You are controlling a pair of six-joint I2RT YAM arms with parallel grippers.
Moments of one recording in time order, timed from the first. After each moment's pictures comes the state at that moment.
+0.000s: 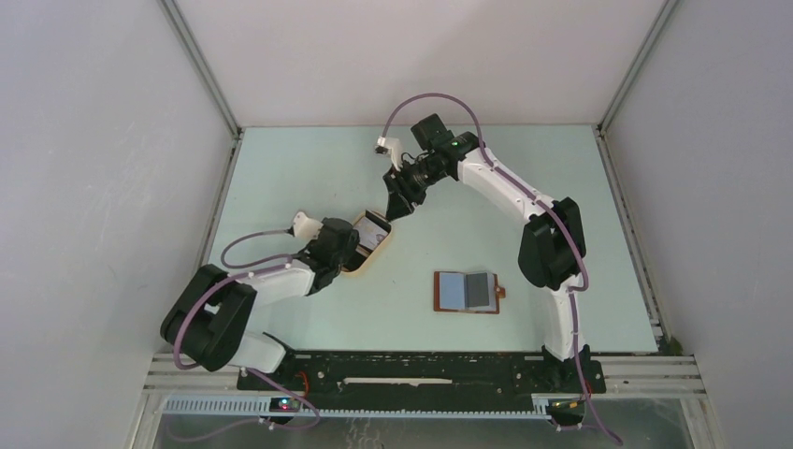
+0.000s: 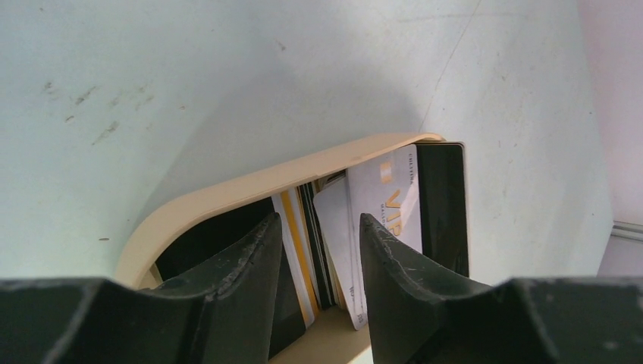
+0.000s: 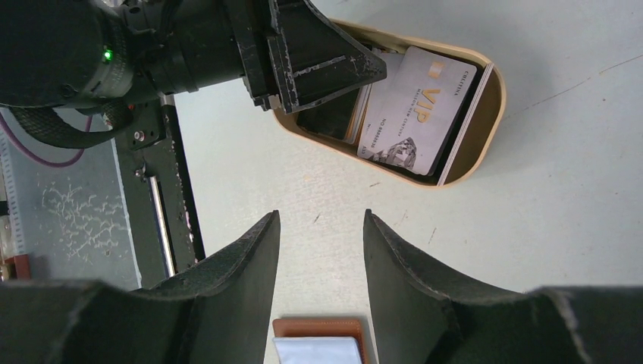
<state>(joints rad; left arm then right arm) -0.52 1.40 0.52 0.15 -0.49 -1.29 0.59 2.09 1.96 -0.87 -0.80 -0.27</state>
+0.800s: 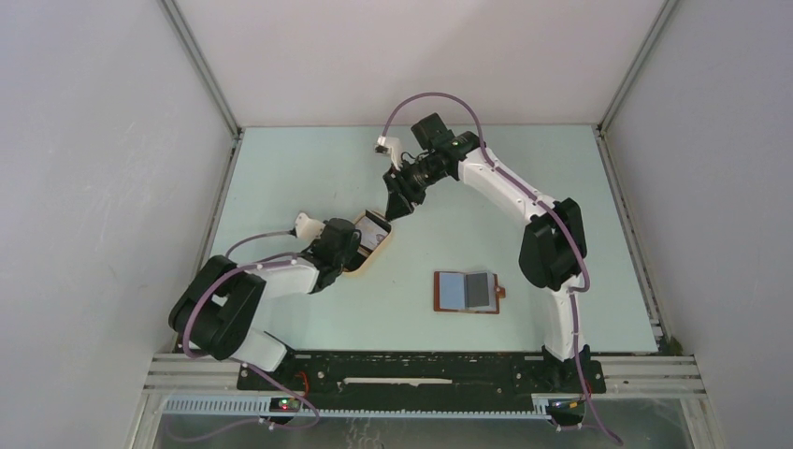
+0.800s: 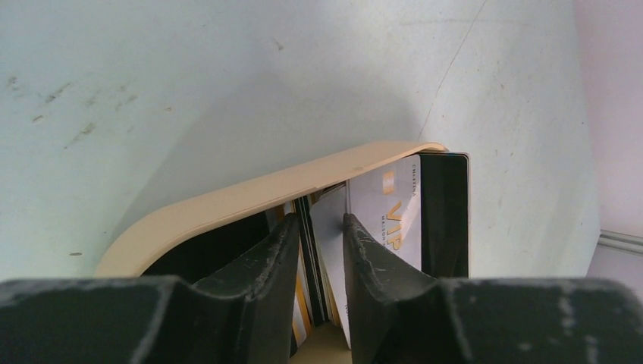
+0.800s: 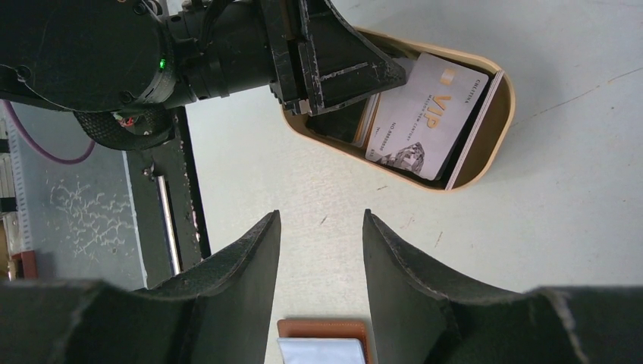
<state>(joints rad) -0.52 1.47 0.52 0.22 -0.49 -1.33 0.59 2.09 1.96 -0.87 -0.81 -0.28</state>
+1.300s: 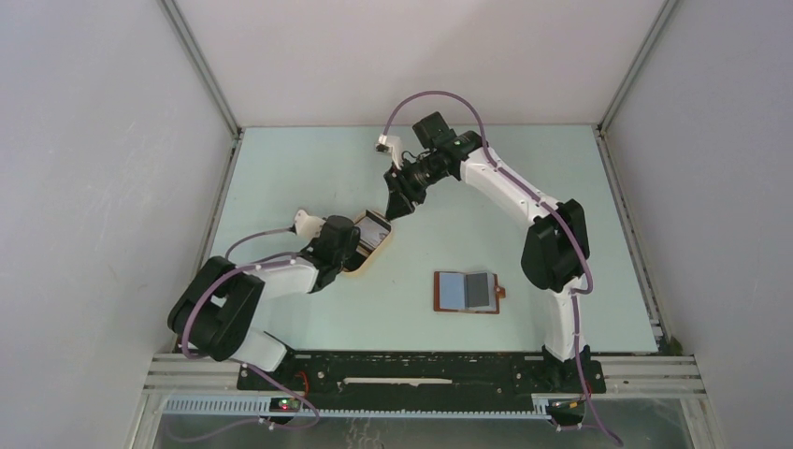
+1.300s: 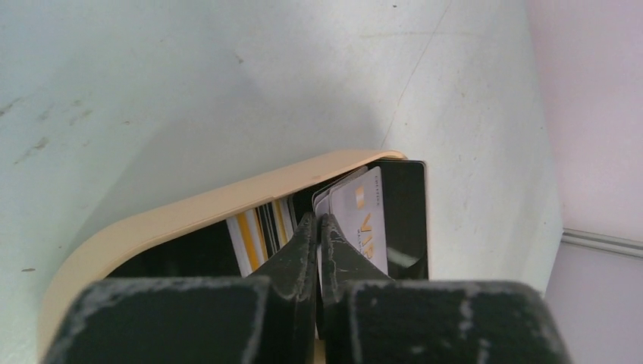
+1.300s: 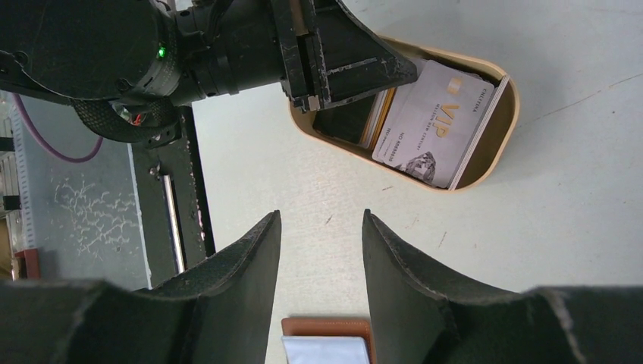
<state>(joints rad) -0.51 1.47 0.53 0.27 -0.49 -1.33 0.59 2.07 1.96 -0.87 -0.83 -0.28</state>
